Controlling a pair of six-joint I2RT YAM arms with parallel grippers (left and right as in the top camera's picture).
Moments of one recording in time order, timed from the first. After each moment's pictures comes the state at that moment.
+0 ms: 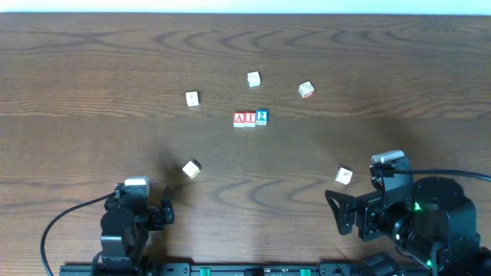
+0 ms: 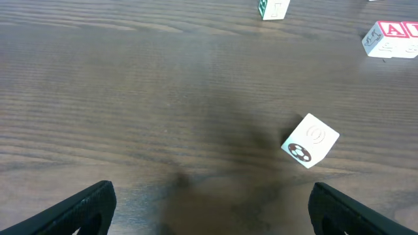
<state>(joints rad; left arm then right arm) -0.05 0.01 0.16 -0.73 -0.02 -0.06 0.37 0.65 1.11 -1.22 -0.13 0.22</state>
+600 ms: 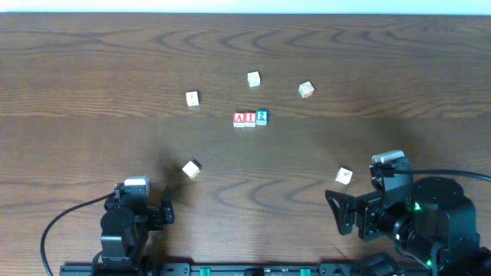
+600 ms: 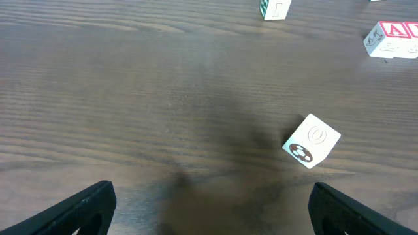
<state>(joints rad) -0.05 0.01 0.16 -0.73 -0.02 -0.06 0.37 0.65 1.11 -1.22 -0.13 0.22</state>
